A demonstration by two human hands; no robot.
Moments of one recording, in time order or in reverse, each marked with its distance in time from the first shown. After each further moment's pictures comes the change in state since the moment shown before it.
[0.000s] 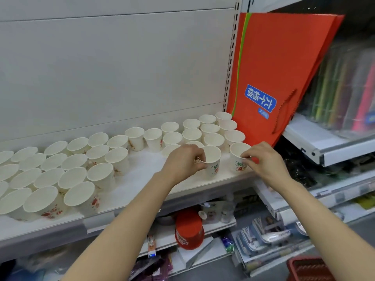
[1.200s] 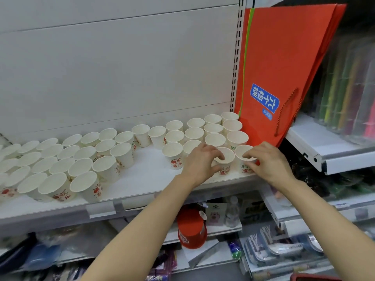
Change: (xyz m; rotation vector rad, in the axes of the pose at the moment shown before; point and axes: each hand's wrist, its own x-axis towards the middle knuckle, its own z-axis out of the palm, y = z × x) left_hand 0.024 0.040 0.053 0.120 0.122 -0.001; right_hand 0.011 0.043 0.006 -0.036 -0.039 -0.191
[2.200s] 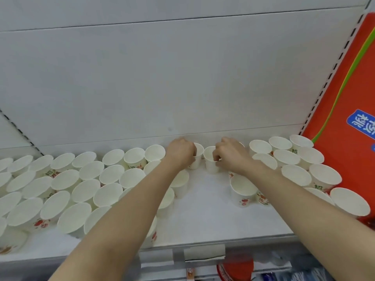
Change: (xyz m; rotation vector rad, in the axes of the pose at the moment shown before) left_hand 0.028 -0.266 -0.105 0.380 -0.252 -0.304; right_hand 0.236 -0.173 0.167 -0.252 -0.470 -0.200
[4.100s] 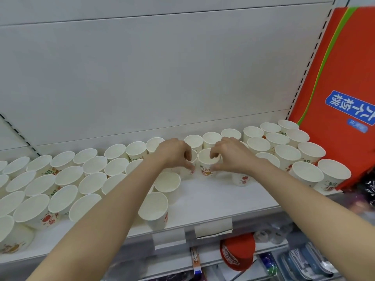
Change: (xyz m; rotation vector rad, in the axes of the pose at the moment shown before) left_hand -0.054 -0.030 -0.006 -0.180 -0.096 0.165; right_hand -0.060 -0.054 -0.023 0.120 0.035 0.048
